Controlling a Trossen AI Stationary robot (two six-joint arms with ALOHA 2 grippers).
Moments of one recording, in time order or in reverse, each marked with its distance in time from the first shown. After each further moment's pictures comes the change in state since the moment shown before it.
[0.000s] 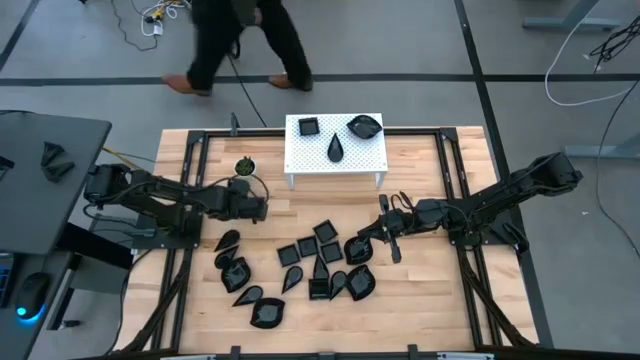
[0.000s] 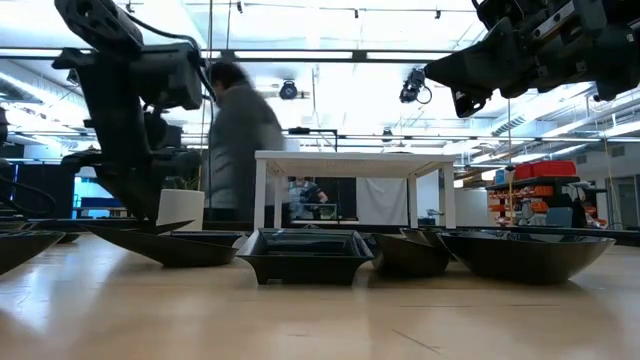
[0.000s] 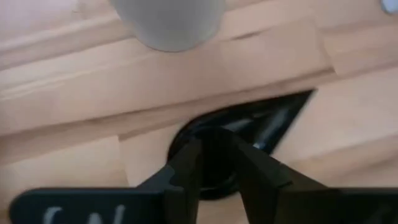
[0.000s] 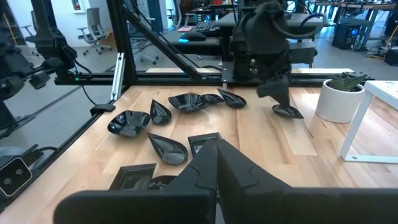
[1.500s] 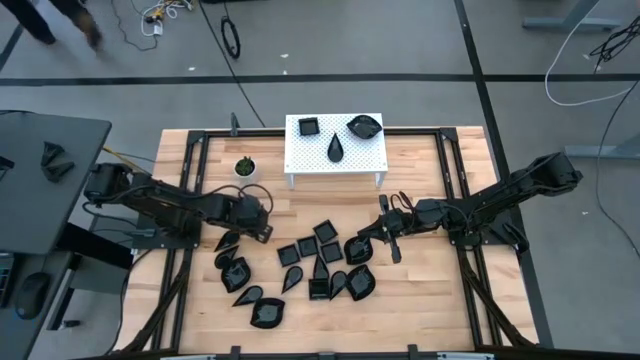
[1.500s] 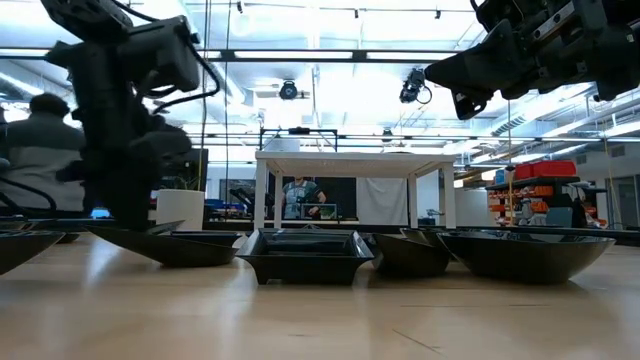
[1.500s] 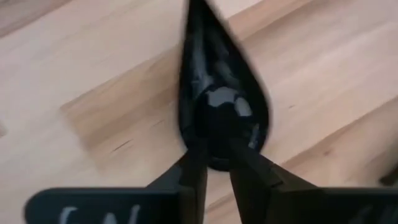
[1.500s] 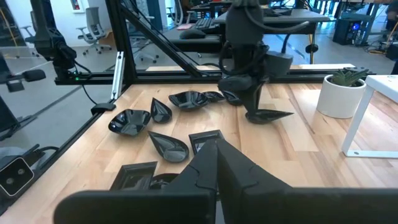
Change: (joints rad) left arm -0.141 0.001 0.000 0.090 0.293 0.048; right arm 0.000 0.000 0.000 -0.010 0.000 0.017
